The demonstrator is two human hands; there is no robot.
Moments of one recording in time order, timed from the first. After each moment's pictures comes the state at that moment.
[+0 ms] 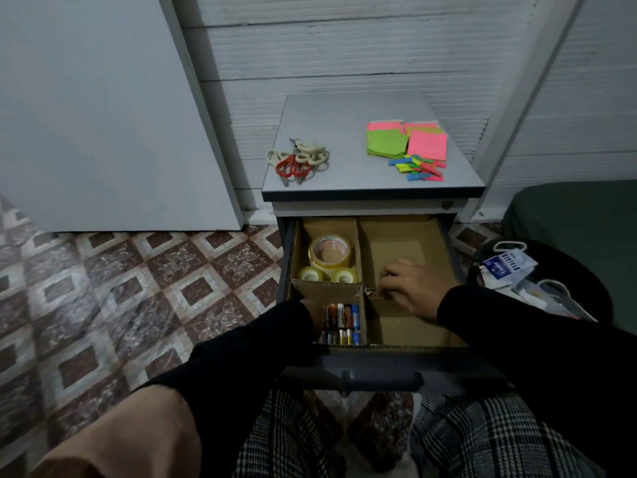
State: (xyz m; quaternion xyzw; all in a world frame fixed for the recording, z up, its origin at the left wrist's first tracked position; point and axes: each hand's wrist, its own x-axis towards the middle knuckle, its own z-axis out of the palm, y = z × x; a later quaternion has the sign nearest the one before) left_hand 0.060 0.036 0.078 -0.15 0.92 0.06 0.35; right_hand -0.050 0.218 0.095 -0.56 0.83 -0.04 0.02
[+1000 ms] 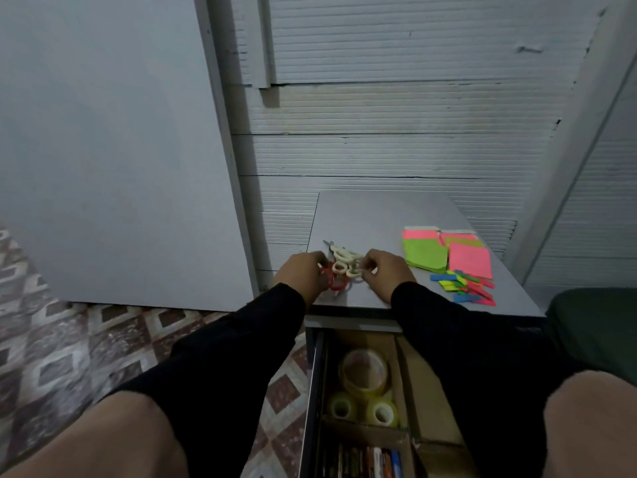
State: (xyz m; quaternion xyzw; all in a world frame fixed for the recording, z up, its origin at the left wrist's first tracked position) left_hand -0.050 -0.102 0.206 -0.19 0.96 0.17 -0.12; right_hand -0.144 0.031 0.194 -0.31 0.90 -0.30 0.00
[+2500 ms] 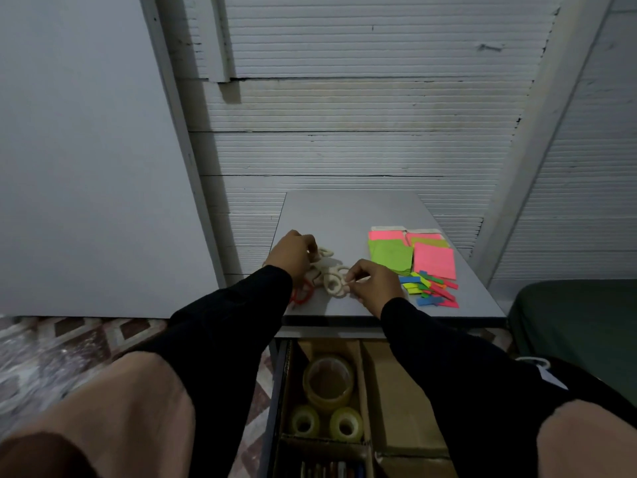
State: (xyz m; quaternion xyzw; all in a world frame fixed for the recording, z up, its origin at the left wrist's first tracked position) left_hand -0.134 -0.099 0.202 -0.16 0.97 0.14 -0.13; right_hand -0.170 0.067 0.167 -0.22 0.82 -0.53 0.08
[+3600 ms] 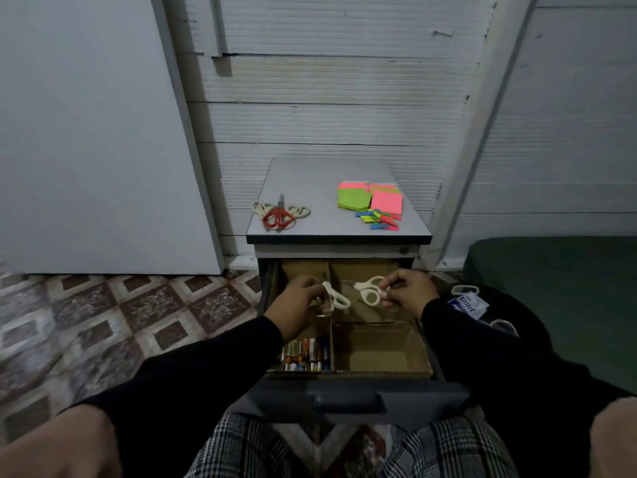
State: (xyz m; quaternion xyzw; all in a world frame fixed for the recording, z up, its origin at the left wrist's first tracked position) left_hand 0.067 0.047 0.131 0.00 0.97 0.22 -0.09; right_hand -0.060 0.235 0.128 -0.12 0.80 -0.57 0.16
